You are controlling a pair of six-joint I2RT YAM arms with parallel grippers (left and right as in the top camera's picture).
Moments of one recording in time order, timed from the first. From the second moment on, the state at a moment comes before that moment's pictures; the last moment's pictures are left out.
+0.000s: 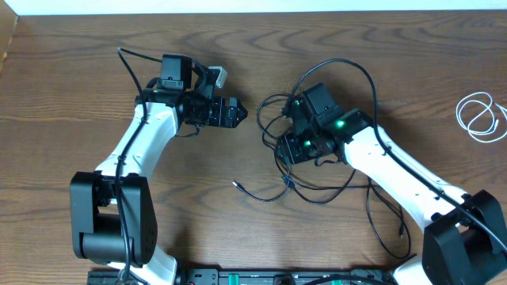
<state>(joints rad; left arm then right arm) -0.11 1.76 1.21 -0.58 0.54 0.01 0.55 1.66 1.18 -0.74 -0.27 0.29</state>
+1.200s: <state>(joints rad) -0.11 1.76 1.21 -0.58 0.54 0.01 0.51 2.01 1.18 -0.17 0.04 0.86</state>
